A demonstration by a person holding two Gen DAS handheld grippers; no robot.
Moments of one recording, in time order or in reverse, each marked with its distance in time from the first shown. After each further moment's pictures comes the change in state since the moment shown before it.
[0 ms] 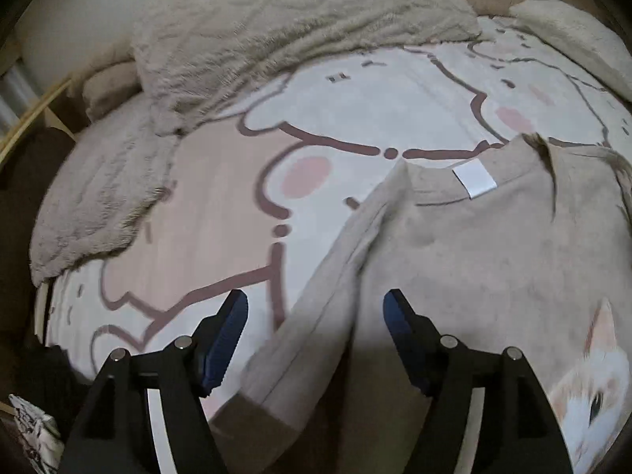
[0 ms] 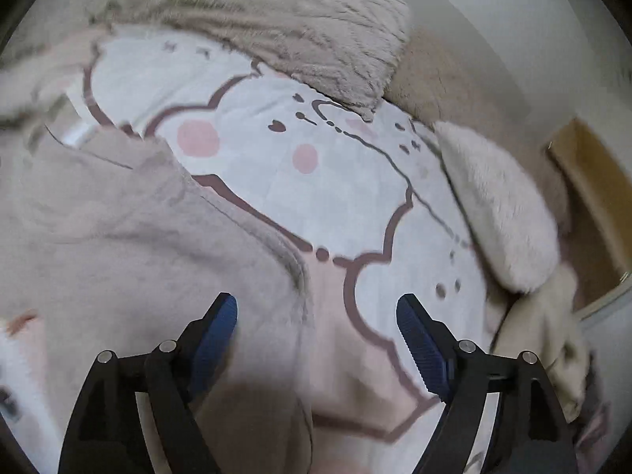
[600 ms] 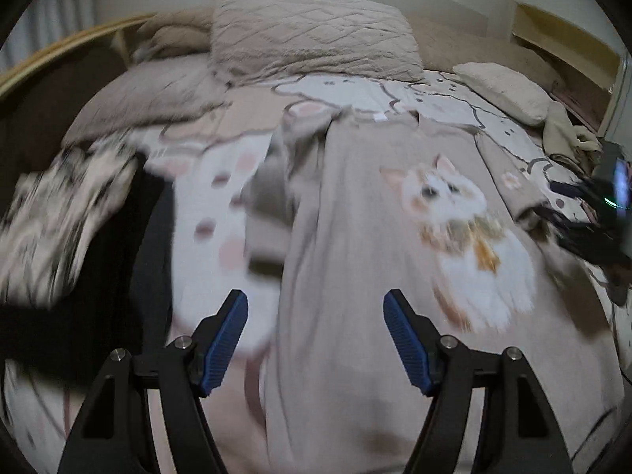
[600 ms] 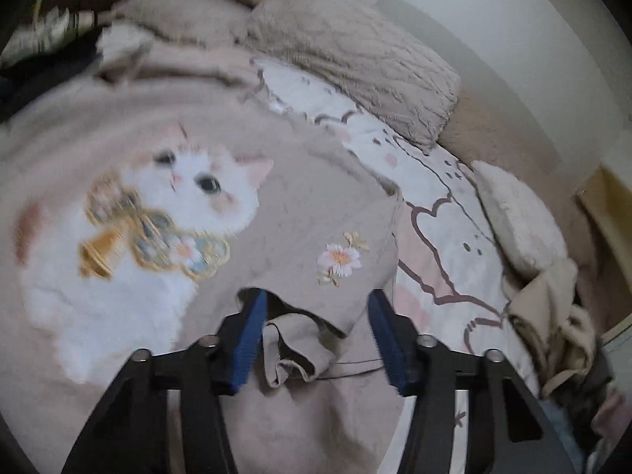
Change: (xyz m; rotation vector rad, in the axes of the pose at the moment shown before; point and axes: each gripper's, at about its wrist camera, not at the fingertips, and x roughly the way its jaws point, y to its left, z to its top) left arm -0.206 0.017 -0.263 -0.236 -0.080 -0.199; right arm -0.127 0.061 -0.162 -0.264 -0.183 0.118
